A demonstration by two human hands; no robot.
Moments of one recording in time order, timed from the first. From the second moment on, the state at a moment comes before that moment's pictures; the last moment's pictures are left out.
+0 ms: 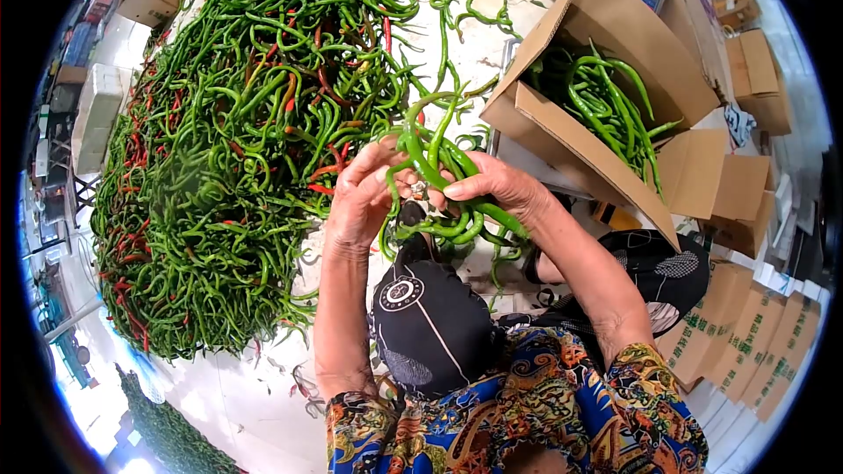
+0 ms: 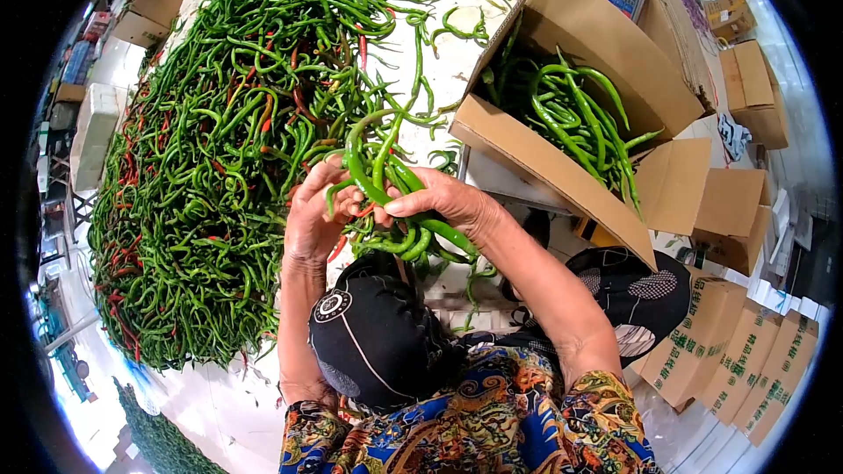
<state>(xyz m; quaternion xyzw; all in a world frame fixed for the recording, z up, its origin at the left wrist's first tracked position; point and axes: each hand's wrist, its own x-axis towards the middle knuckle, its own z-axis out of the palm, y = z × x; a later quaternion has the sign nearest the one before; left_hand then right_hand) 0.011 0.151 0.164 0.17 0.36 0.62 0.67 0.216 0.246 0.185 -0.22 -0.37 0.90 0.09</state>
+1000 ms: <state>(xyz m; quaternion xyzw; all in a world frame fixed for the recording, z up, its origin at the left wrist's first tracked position) 0.033 0.137 0.200 0.56 0.60 0.47 0.34 0.198 0.224 0.202 -0.31 -0.46 0.80 0.24</state>
